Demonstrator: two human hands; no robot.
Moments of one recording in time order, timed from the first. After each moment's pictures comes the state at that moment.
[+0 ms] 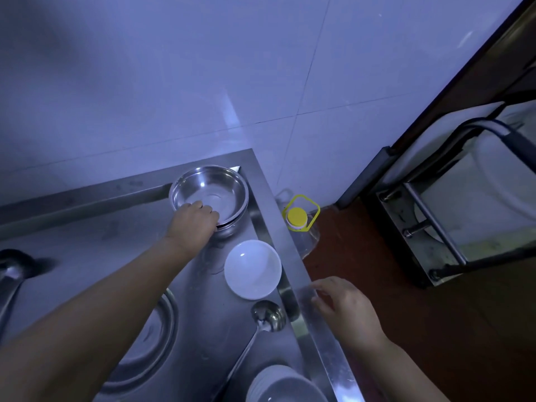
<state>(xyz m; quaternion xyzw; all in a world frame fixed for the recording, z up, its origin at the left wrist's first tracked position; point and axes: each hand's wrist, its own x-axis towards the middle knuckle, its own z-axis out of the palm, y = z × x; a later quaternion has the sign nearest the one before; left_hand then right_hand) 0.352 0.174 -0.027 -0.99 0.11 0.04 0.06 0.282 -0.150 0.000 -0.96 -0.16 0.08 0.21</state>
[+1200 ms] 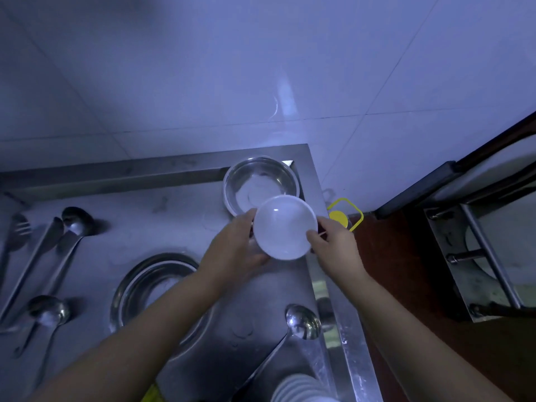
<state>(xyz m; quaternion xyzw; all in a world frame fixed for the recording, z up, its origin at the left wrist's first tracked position) 0.278 0.158 0.002 -0.90 -0.12 -0.03 -0.43 0.371 -0.017 0.011 -0.91 -0.12 0.15 0.35</state>
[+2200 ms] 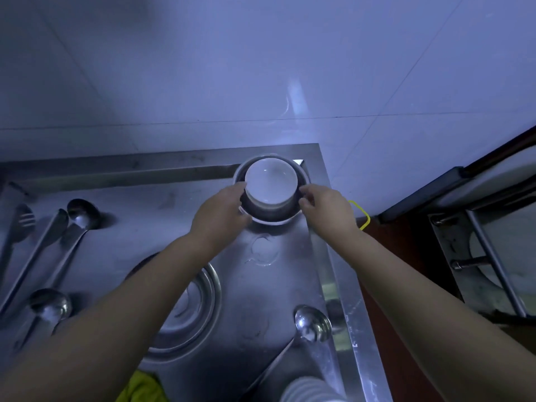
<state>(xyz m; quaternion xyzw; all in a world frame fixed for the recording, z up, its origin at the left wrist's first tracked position) 0.307 0.213 -0.007 -0.94 -0.17 -0.01 -0.31 0.411 0.035 0.012 -0.95 -0.21 0.12 0.20</state>
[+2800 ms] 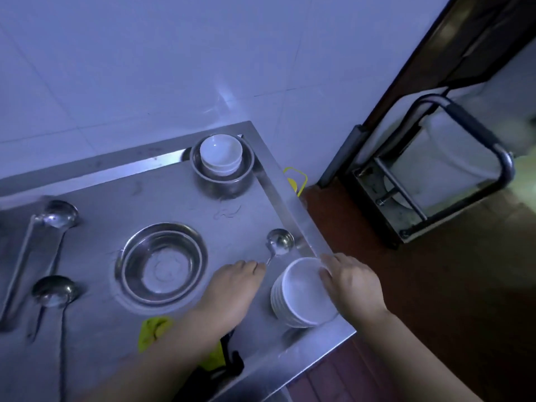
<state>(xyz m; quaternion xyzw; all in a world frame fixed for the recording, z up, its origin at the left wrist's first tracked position) 0.091 0.099 0.009 -0.97 0.21 0.06 -0.07 0.120 -0.137 0.035 -0.98 -0.17 -0.08 0.00</state>
